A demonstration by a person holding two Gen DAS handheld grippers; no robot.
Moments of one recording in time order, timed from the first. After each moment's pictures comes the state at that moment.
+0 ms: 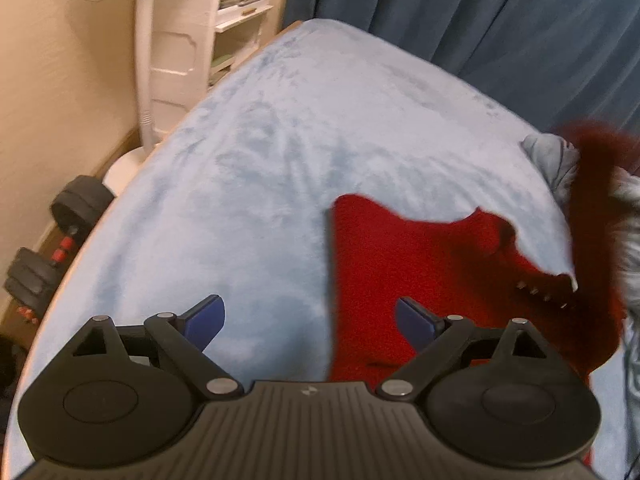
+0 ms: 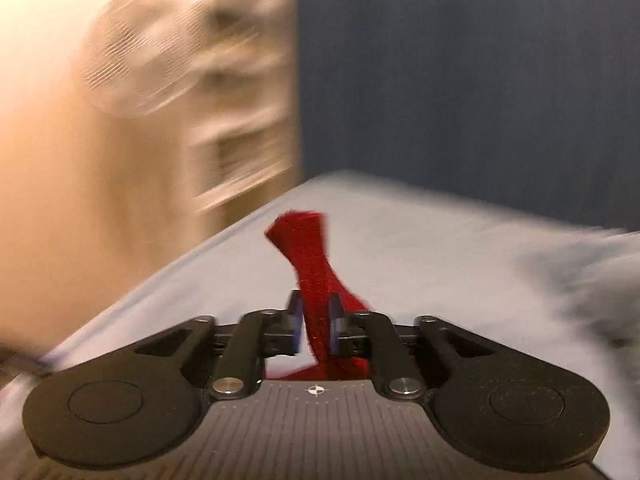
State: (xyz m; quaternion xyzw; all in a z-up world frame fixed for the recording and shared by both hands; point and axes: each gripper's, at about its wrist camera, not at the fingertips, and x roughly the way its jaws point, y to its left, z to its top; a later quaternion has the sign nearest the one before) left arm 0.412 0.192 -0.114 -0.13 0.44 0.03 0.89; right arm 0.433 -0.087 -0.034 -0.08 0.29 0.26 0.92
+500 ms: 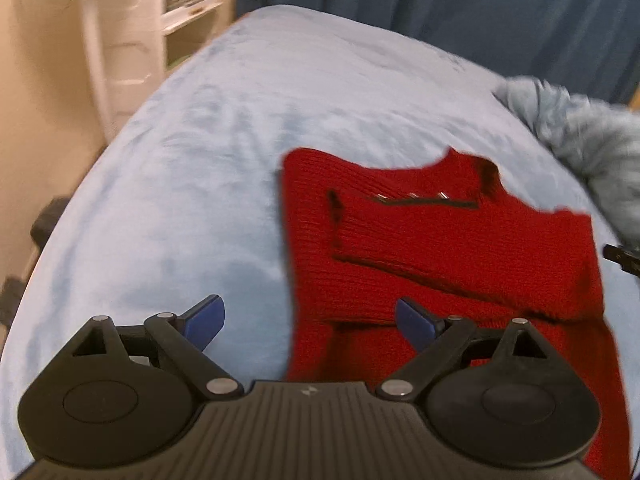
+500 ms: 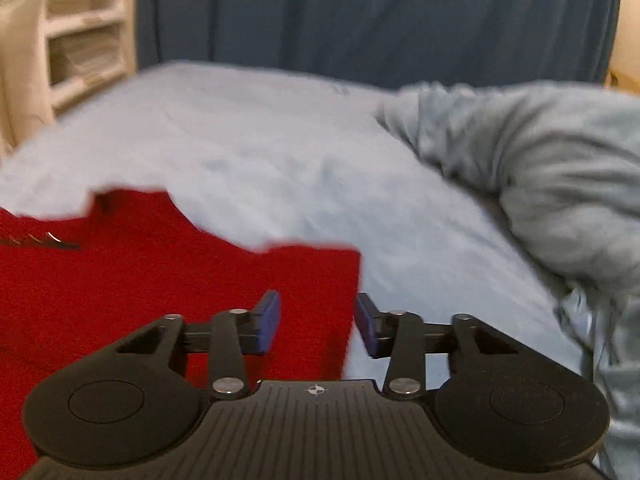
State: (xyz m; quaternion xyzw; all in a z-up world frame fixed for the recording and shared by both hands) left arm 0.410 0.127 -0.147 -0.05 0.44 -0.02 0.90; right arm 0.443 -0.271 -0.155 -0.06 0.38 -0.01 0.92
